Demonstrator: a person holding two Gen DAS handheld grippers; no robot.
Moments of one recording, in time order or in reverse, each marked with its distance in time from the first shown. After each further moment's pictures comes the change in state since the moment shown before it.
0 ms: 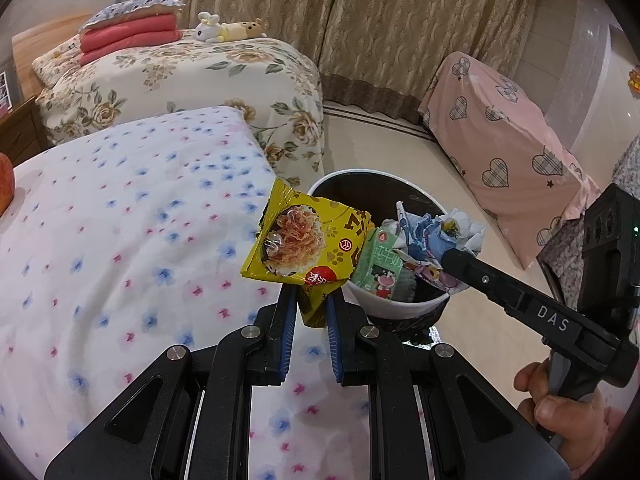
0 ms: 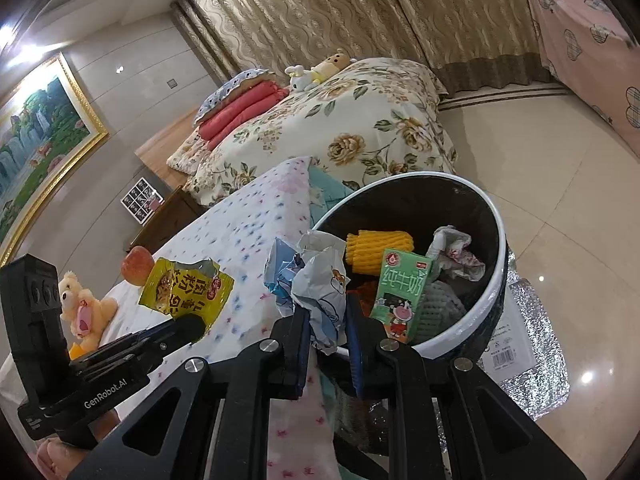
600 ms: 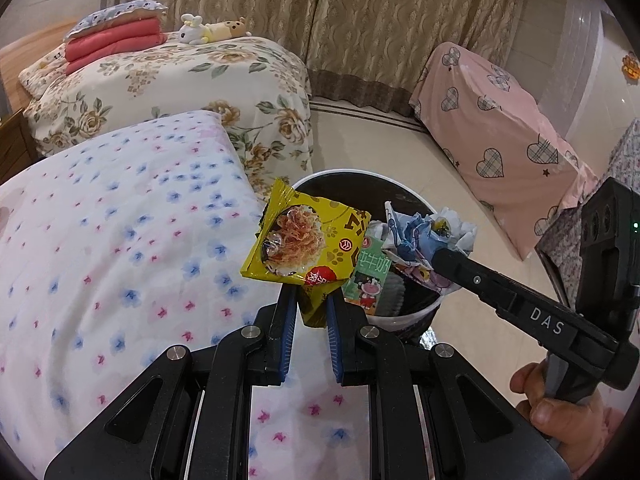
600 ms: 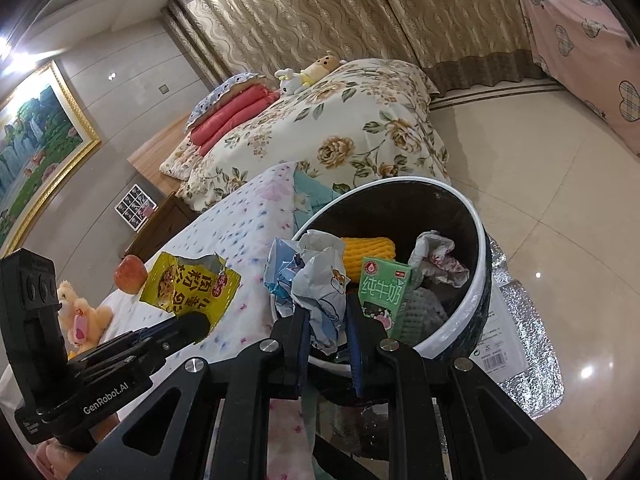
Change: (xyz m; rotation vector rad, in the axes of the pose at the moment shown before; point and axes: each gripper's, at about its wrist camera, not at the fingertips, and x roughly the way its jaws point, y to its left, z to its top) left arm 0.018 -0.019 0.011 0.042 0.017 -0.010; right arm 0.000 -0.019 0.008 0.026 -0.005 -0.016
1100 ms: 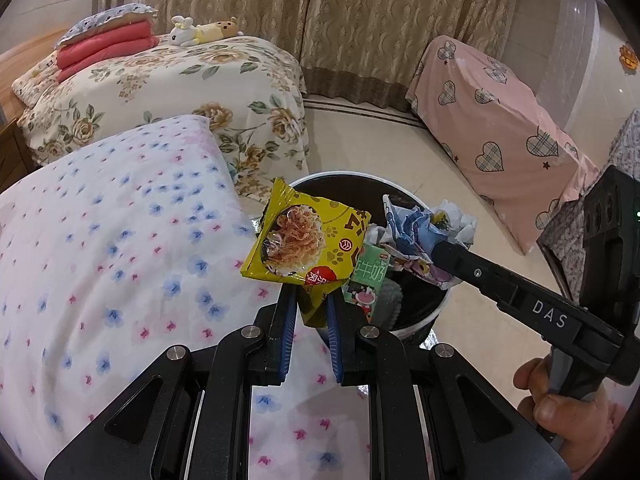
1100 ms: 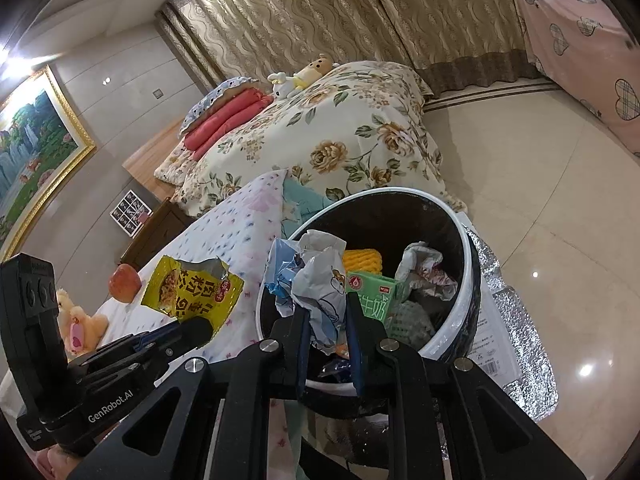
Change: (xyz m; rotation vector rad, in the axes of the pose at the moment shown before) left arm 0.013 -0.011 0.009 0.030 0.009 0.001; right arm 0.002 -0.010 0.012 0.008 -0.009 -0.013
